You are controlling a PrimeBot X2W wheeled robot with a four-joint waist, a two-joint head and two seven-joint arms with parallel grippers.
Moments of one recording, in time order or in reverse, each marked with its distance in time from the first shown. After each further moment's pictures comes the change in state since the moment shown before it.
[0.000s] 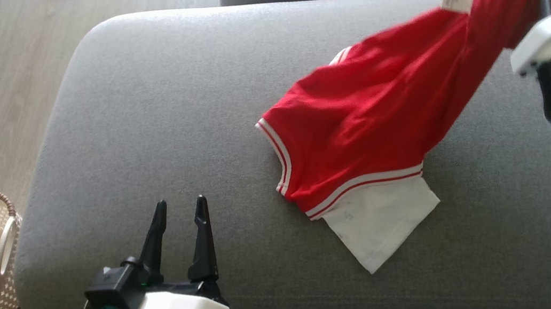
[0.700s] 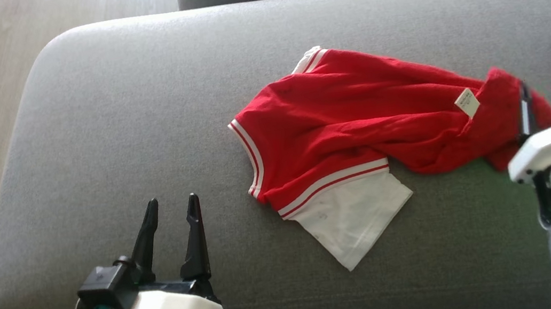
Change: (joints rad) left arm -0.004 0.000 0.030 0.000 0.018 -0.009 0.000; right arm 0.338 0.102 -0.199 -0.124 -0.115 0.000 0.041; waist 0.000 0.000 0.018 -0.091
